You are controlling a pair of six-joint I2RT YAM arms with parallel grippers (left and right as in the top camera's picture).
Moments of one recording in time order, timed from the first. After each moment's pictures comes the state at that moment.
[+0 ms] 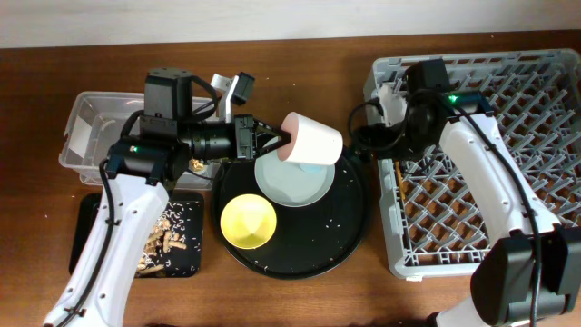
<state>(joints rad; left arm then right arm) -0.21 1.45 1.33 -0.61 1.07 -0.44 0.11 1.73 1.47 -1.08 -0.55 -0.02</state>
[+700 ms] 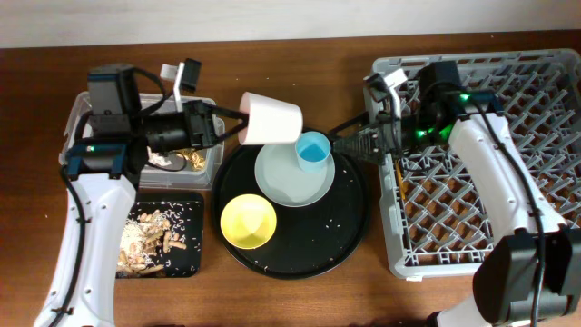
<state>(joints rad) -0.01 1.45 1.33 -0.58 1.25 -0.44 0.08 1.73 1.47 -1.12 -1.51 -0.49</state>
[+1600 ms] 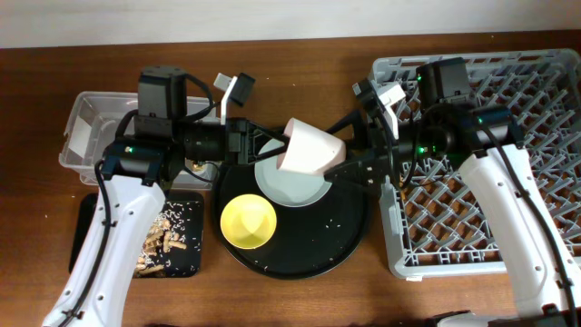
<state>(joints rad) -0.19 1.44 1.33 -0.58 1.32 -0.43 0.17 1.51 1.49 -1.08 -1.43 -0.54</state>
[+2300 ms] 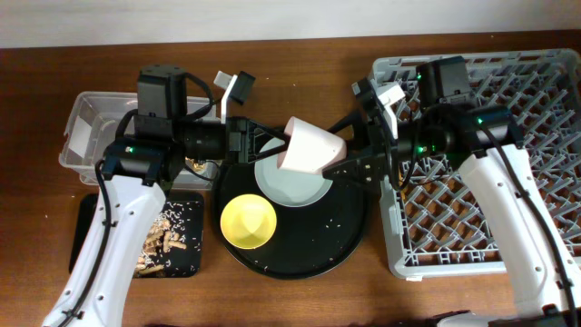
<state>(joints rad) -0.19 1.44 1.33 -0.55 1.32 -0.43 0.18 1.51 1.49 -1.06 -1.43 -0.55</state>
